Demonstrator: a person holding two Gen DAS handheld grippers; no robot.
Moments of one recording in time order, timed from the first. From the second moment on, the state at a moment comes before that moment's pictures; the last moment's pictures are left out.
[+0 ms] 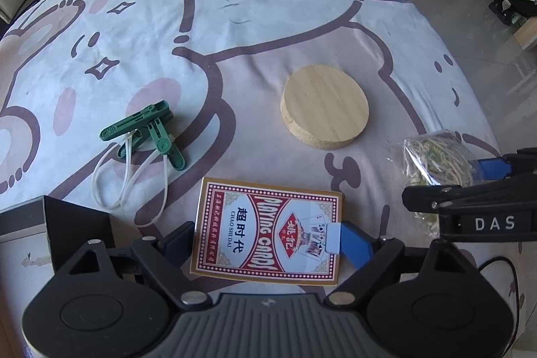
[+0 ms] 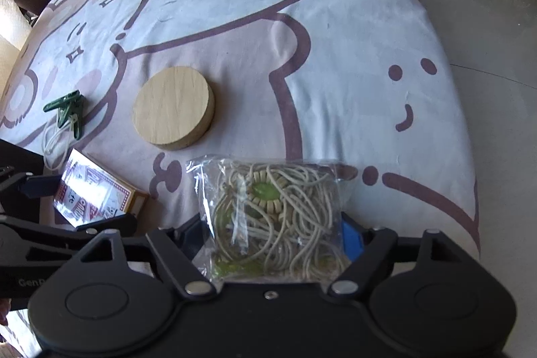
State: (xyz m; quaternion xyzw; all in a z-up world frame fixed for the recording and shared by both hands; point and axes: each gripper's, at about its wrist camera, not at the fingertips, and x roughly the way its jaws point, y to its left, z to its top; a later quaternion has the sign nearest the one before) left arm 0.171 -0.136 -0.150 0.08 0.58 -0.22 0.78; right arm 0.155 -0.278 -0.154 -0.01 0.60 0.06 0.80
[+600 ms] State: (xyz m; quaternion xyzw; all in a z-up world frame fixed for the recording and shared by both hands) left arm 0.155 -0.105 -0.088 0.03 0.51 -0.20 0.83; right arm 0.129 -0.285 -0.102 0.02 0.54 0.02 0.84
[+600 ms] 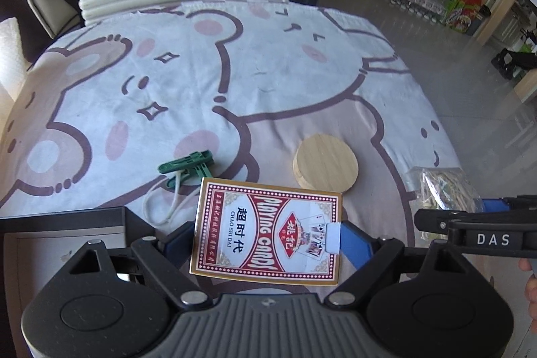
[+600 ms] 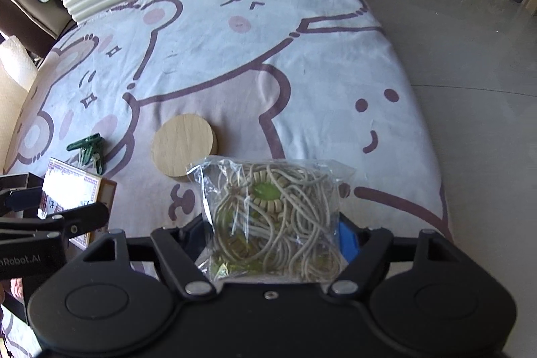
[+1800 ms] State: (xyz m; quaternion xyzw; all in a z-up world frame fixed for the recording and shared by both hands) left arm 0.099 -0.027 -0.005 -0.02 0.43 -0.14 0.89; right arm 0.057 -0.268 -0.021 0.05 0.47 0.01 0.88
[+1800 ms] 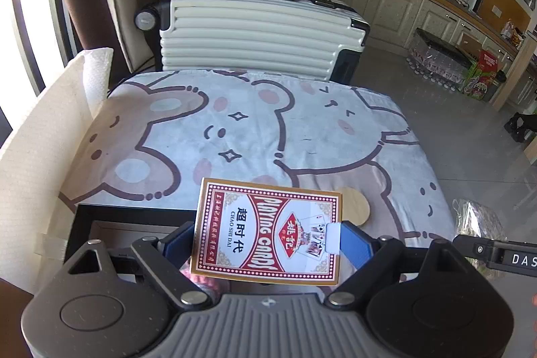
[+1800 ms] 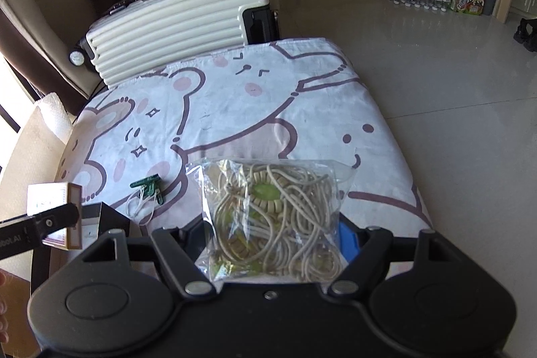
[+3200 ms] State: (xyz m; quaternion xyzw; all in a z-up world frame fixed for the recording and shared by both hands) left arm 0.097 0.172 0.000 -0.09 0.41 0.00 0.91; right arm 0.075 -0.053 -0.035 0.06 0.49 0.18 0.85
